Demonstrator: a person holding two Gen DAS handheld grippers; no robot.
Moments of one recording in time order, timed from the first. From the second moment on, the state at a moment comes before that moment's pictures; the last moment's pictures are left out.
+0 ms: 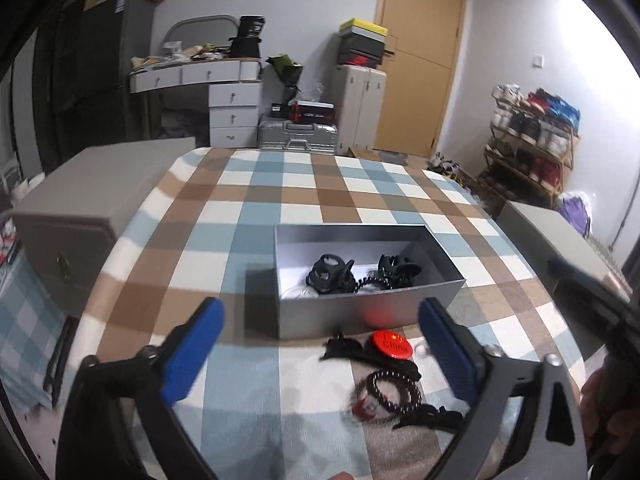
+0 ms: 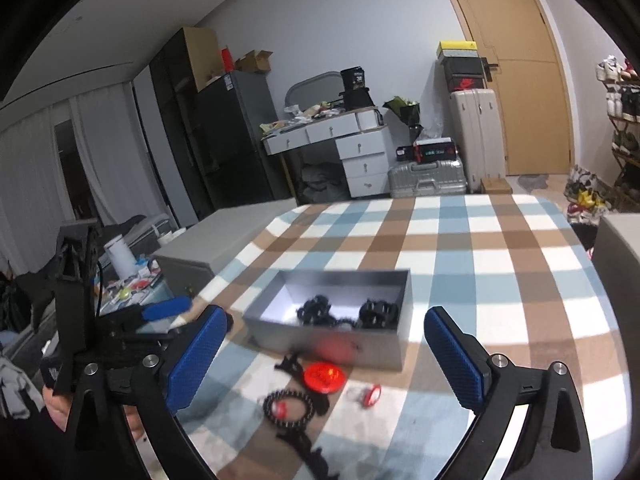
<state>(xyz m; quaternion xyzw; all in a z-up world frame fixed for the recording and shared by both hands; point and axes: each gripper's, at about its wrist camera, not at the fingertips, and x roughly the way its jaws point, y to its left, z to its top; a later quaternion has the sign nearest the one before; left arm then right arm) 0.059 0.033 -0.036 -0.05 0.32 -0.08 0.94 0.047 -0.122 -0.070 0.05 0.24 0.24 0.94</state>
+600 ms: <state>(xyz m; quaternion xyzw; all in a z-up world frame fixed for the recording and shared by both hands) 0.035 0.039 -0.073 -0.04 0.34 -0.03 0.94 0.058 -0.135 -0.141 0.07 0.36 0.19 0.91</state>
